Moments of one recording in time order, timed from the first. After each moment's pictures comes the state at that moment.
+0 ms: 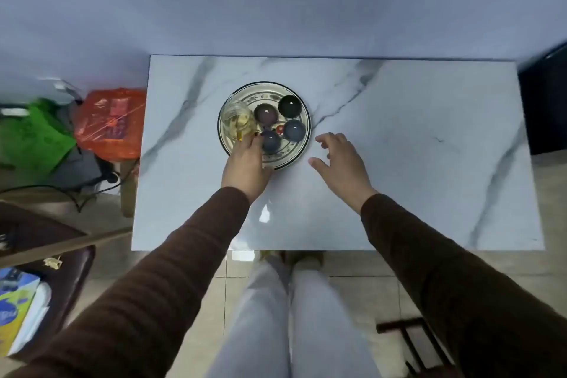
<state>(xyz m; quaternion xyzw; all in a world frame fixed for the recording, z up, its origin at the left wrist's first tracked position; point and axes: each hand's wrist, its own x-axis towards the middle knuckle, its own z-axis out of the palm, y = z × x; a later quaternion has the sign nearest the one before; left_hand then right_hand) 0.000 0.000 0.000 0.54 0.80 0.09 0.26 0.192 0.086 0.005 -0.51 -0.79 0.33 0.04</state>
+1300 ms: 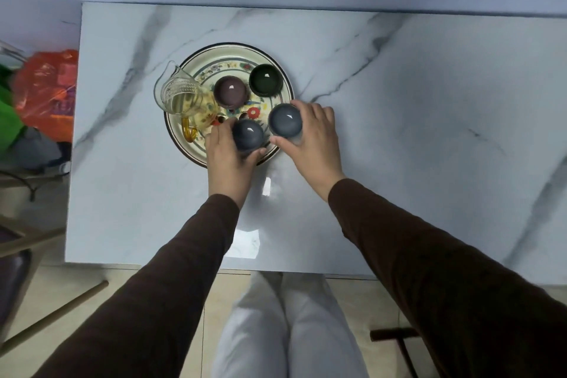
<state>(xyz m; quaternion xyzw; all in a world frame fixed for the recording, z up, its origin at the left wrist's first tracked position) 0.042 0.048 -0.139 0.37 0.85 0.31 0.21 0.175 0.149 -0.132 -0.49 -0.80 0.31 0.14</state>
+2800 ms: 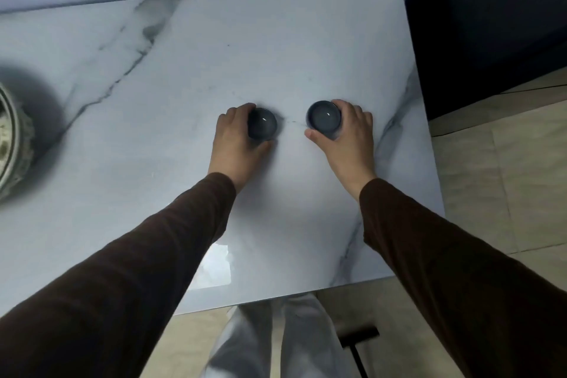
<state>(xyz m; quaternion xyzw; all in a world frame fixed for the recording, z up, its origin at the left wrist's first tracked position) 0.406 0.245 -0.209 0.51 0.76 0.24 0.31 0.605 0.304 -0.216 -0.66 -0.67 0.30 0.19</state>
